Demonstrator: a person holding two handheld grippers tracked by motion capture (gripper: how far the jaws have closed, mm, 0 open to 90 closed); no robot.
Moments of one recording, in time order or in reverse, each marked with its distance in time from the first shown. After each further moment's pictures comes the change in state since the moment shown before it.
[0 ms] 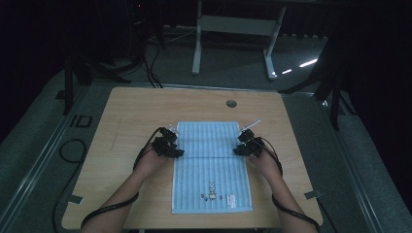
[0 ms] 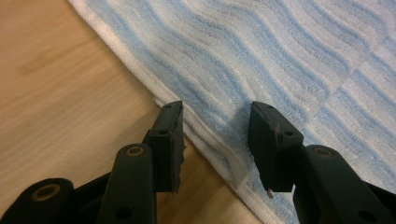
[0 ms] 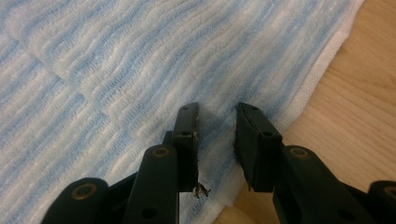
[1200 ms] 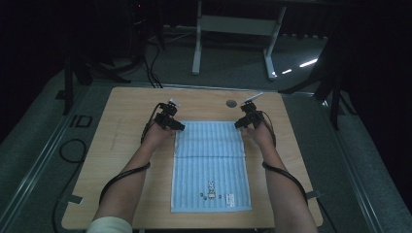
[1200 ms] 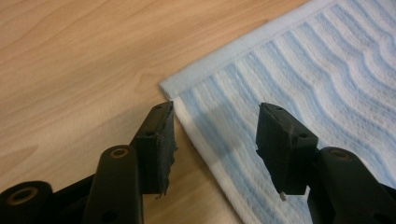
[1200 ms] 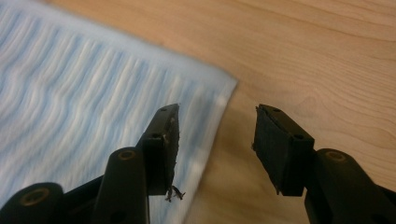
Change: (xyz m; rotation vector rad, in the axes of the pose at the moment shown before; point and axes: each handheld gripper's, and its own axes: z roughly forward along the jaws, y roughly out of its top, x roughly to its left) left arm 0.063 0.070 0.022 -0.011 0.038 -0.170; right arm -0.073 0.078 0.021 0.014 -0.072 0.268
